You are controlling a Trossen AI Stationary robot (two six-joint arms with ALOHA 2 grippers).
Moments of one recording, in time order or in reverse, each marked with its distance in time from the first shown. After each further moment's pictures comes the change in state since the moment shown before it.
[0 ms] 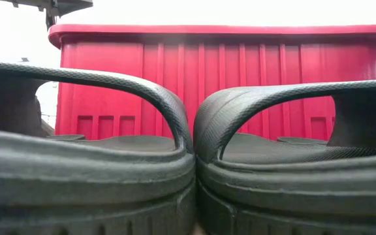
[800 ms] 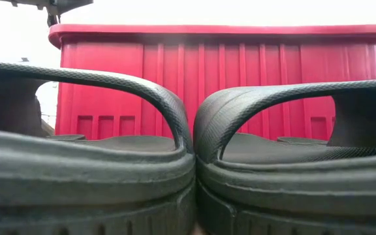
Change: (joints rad) left arm 0.000 0.000 0.000 -0.025 0.122 -0.074; right arm -0.053 0.288 0.482 -0.404 -0.029 -0.259
